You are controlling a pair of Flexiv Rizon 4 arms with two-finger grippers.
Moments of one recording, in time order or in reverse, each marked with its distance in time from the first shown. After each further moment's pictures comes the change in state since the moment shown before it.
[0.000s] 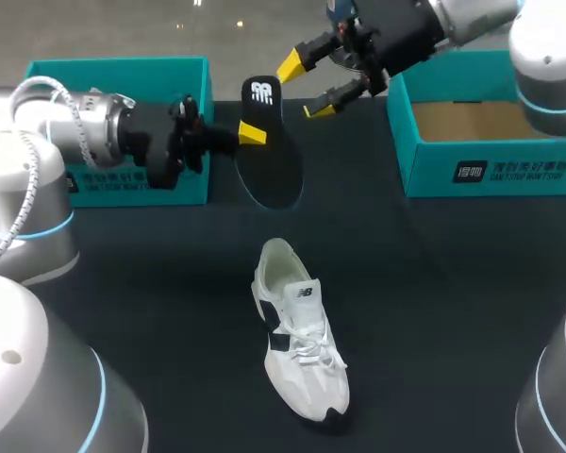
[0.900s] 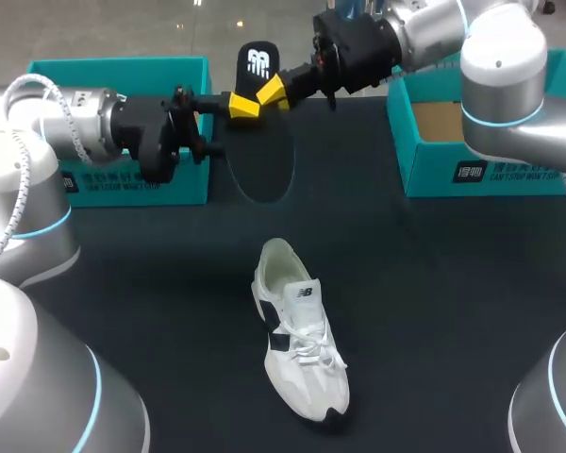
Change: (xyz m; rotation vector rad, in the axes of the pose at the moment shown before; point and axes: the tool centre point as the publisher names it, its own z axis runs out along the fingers) left arm -0.026 -0.001 -0.006 0.003 -0.074 0.051; right arm -0.008 0.026 0.052 0.116 0.312 0.059
